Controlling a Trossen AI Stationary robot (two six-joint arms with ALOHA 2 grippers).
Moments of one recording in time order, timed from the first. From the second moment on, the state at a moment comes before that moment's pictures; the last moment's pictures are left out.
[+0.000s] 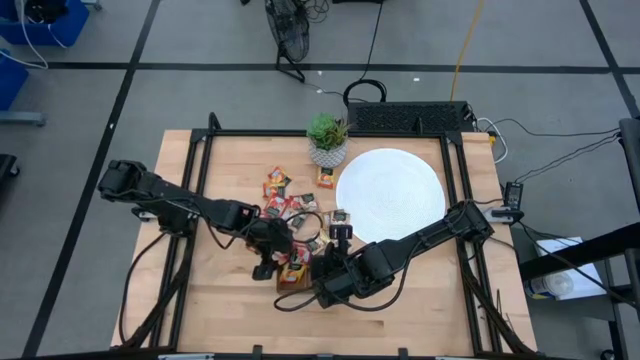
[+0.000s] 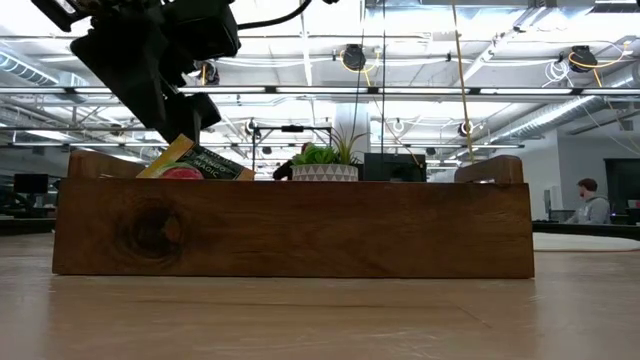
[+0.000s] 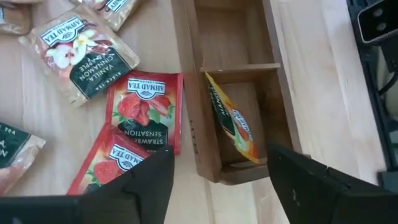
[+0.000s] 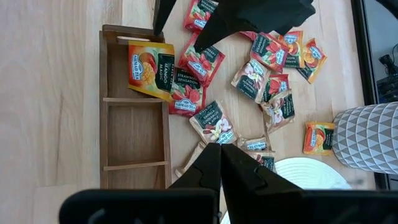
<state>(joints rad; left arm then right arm) -0.22 1.47 0.89 -0.41 0.22 -0.21 0.45 2.10 2.15 -1.28 0.52 0.33</state>
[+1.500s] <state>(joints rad) -0.62 1.54 0.89 -0.16 -0.54 -0.06 0.50 2.09 2.15 -1.29 0.53 0.37</state>
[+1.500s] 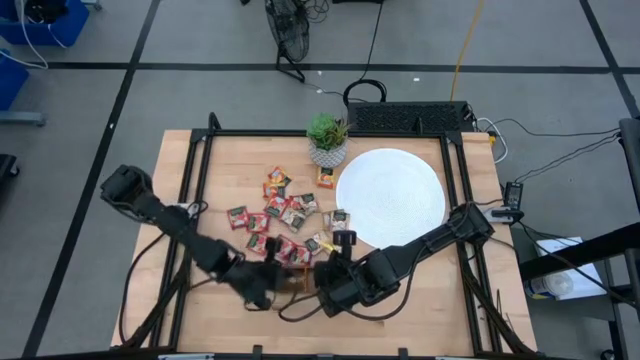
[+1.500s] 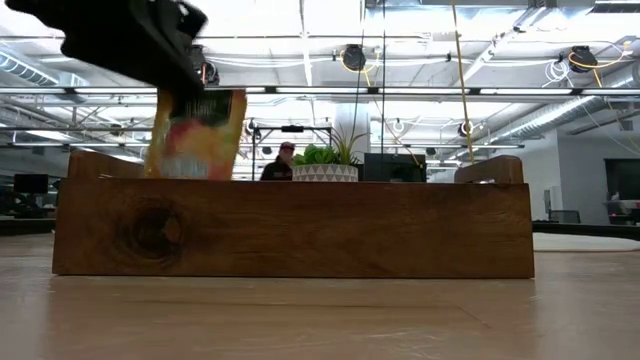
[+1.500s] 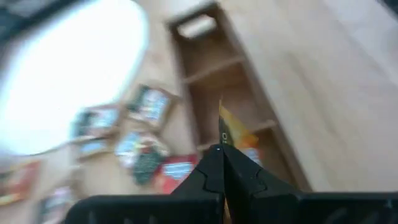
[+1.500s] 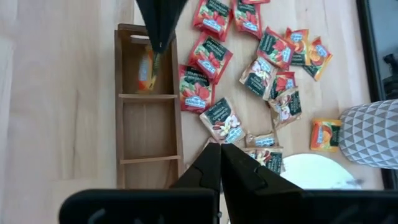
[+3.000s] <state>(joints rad) -0.62 1.54 0.73 0.03 -0.65 -0.15 0.53 2.09 2.15 -1.29 0.61 0.38</state>
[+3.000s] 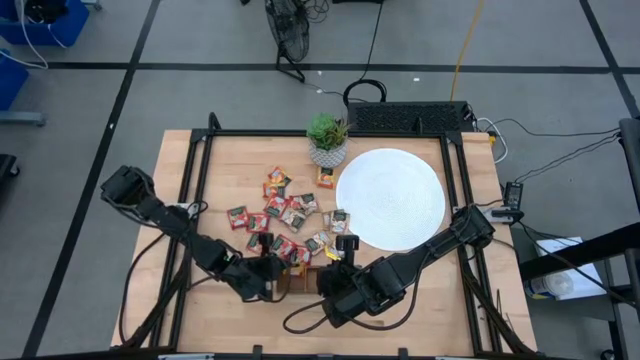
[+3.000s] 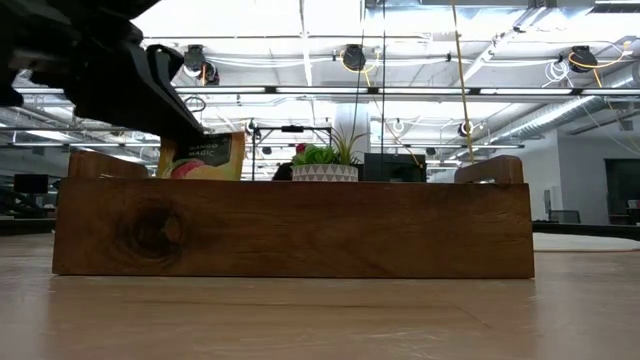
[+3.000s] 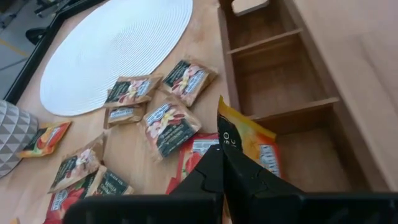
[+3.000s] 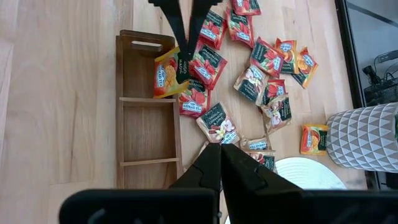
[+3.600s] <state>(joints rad) -0.64 1.54 0.73 0.08 -0.66 -0.14 0.53 2.09 2.15 -1.29 0.61 0.38</state>
